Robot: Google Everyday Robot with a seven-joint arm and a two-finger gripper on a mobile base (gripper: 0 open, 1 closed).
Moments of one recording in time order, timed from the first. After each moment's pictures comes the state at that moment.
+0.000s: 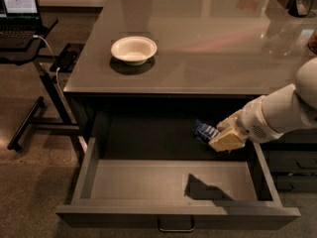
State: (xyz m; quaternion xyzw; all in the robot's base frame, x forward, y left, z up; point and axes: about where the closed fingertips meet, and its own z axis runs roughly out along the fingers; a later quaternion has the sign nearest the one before) arm 0.471 -0.170 0.787 -0.46 0.84 0.15 0.26
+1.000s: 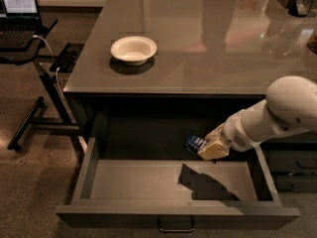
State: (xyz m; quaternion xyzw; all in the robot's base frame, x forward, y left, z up) arm 0.481 -0.152 0.723 -0.46 0.84 0.18 0.23
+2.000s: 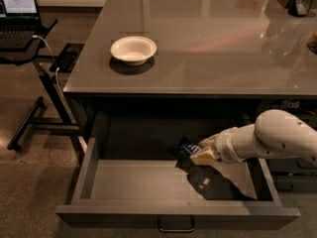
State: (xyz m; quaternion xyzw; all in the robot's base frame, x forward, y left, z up) arm 0.507 -0.141 0.655 -0.42 0.84 0.19 0.29
